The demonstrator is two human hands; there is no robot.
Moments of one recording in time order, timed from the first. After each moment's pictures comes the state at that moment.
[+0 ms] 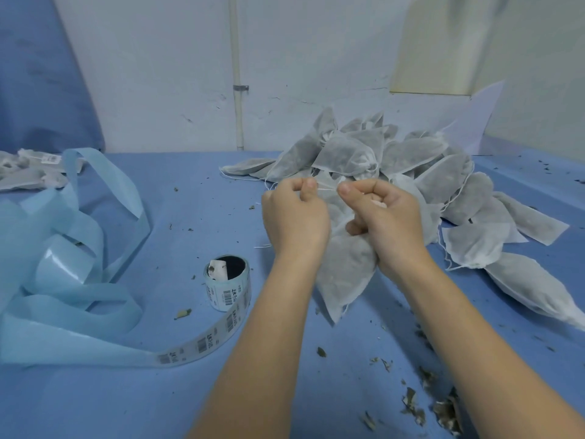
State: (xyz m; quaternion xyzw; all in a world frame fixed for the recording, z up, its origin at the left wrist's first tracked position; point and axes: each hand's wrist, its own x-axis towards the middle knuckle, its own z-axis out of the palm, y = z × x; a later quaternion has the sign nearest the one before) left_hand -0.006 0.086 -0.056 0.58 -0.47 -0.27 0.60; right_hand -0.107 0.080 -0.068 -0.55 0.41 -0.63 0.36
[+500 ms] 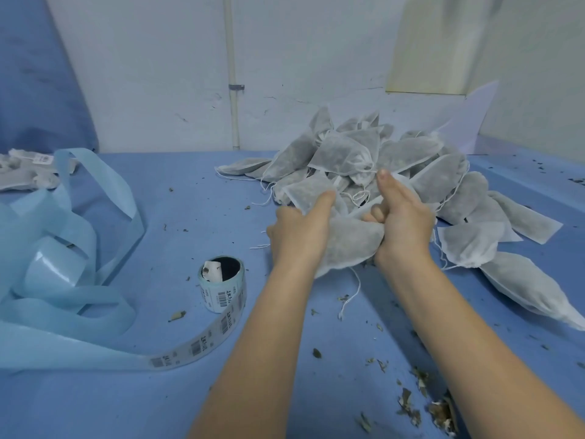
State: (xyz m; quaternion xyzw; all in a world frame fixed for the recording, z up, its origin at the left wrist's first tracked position) left_hand -0.010 0.085 -0.069 0.62 -0.42 -0.43 0.51; right_hand -0.114 0.065 -0.070 -0.29 0.37 -0.75 0.45
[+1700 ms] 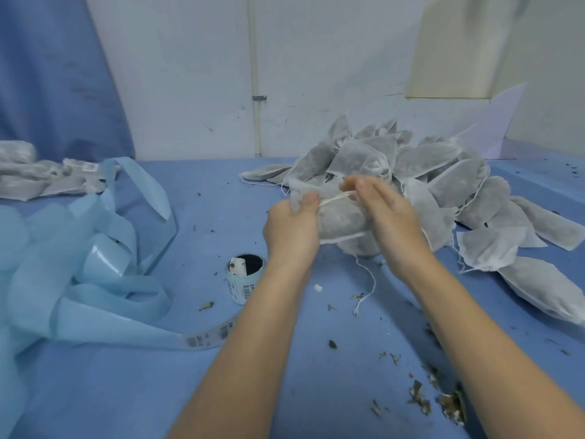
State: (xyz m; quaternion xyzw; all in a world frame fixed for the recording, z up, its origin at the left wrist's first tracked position) left_hand 0.017 0.098 -0.062 0.54 -0.42 -0.40 0.62; right_hand -0.107 0.078 -0.068 -0.60 0.37 -0.60 0.38
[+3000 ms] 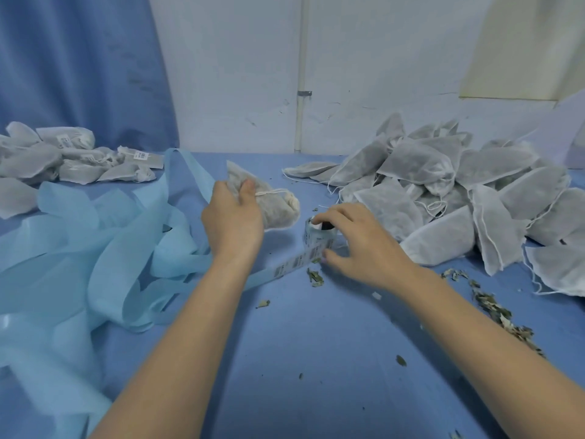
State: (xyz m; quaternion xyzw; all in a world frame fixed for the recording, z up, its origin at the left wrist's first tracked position) left_hand 0.147 0.088 -0.071 0.70 -0.39 -0.09 0.59; right_hand -0.033 0.053 -0.101 -0.88 0.38 -0.28 0.01
